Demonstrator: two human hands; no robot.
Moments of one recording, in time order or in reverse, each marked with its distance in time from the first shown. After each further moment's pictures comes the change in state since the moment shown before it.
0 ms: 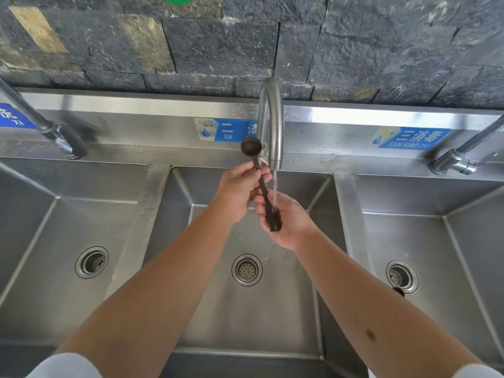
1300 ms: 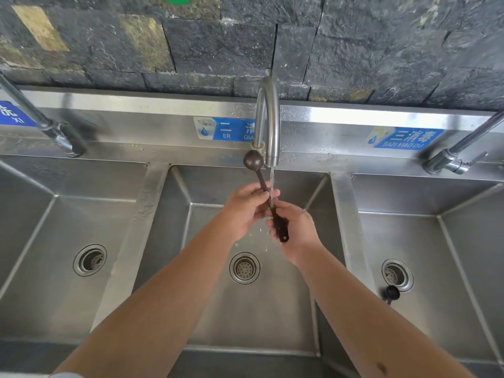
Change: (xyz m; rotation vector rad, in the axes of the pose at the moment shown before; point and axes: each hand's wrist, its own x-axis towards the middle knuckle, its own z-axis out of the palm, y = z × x) left_hand -0.026 -0.027 -0.006 0.013 -0.116 -0.150; right_hand -0.027 0.015 -0.014 -0.078 0.330 -0.115
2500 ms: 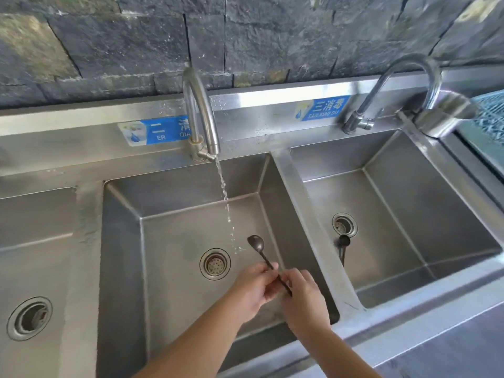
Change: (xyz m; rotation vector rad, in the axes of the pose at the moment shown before) left_hand -0.102 -0.146 0.023 0.142 -0.183 -0.551; right_hand -0.141 0.109 -0.098 -1.297 0.515 -0.175
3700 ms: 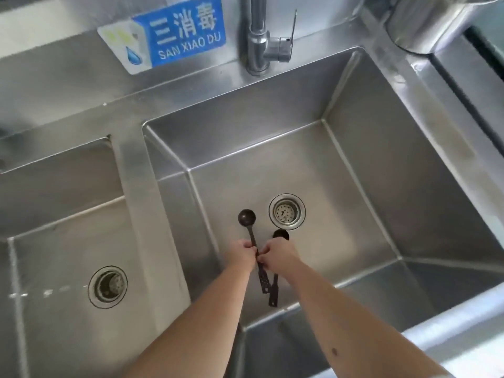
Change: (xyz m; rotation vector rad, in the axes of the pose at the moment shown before) left_hand 0.337 -0.061 0.209 0.708 0.642 -0.119; right_hand 0.309 0.288 -0.039 0.152 -0.546 0.282
